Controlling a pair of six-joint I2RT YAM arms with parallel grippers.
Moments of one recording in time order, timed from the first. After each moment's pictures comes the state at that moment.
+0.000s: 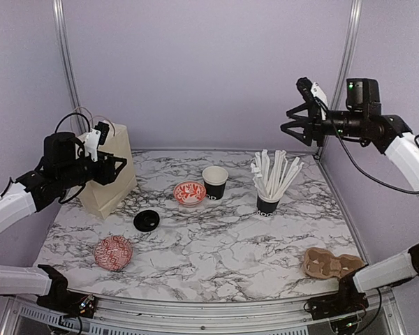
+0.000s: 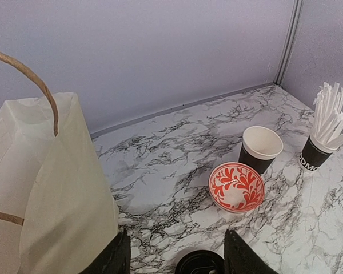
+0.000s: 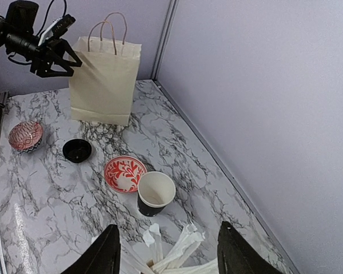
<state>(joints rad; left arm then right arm) -0.40 1.02 0.83 -0.15 0.10 0.00 0.27 1.25 1.49 -0.62 -0.68 -0.51</state>
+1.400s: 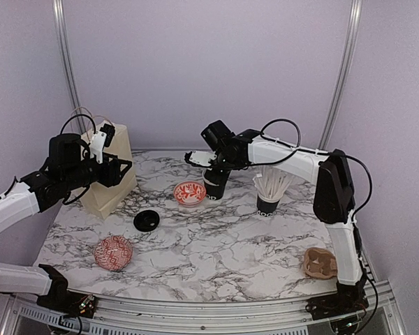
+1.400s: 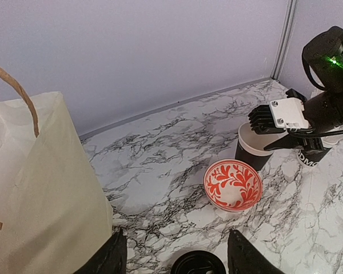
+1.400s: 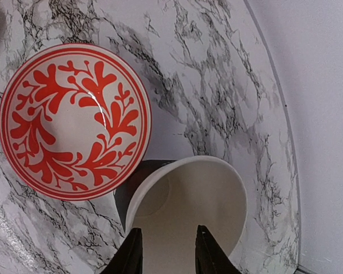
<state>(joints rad) -0.45 1.05 0.83 -0.13 0.08 0.01 0.78 2.22 2.05 -0.79 0.19 -0.55</state>
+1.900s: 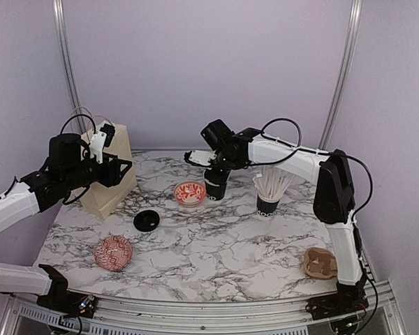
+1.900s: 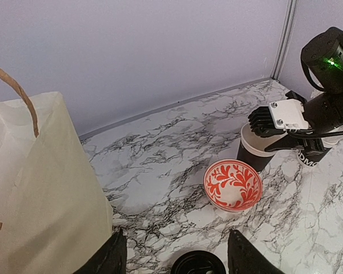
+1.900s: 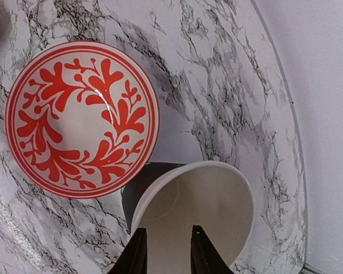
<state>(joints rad) -0.45 1.05 0.83 -0.13 0.08 0.01 0.77 2.23 2.06 -0.82 0.17 -0.52</state>
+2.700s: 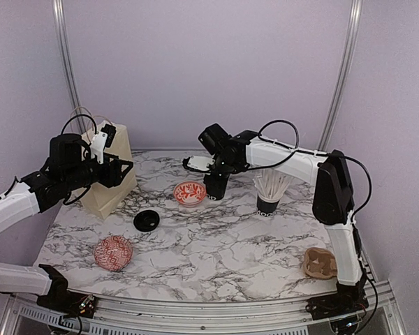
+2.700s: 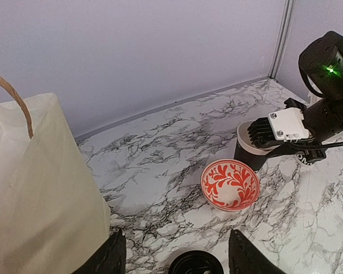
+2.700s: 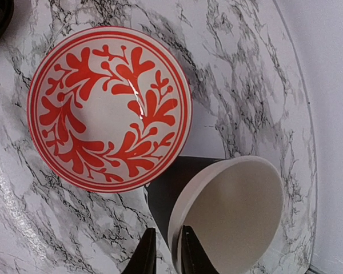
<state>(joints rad) -0.46 1.05 0.83 -0.13 0.08 0.01 0.79 2.23 2.05 -0.85 0.14 -0.52</state>
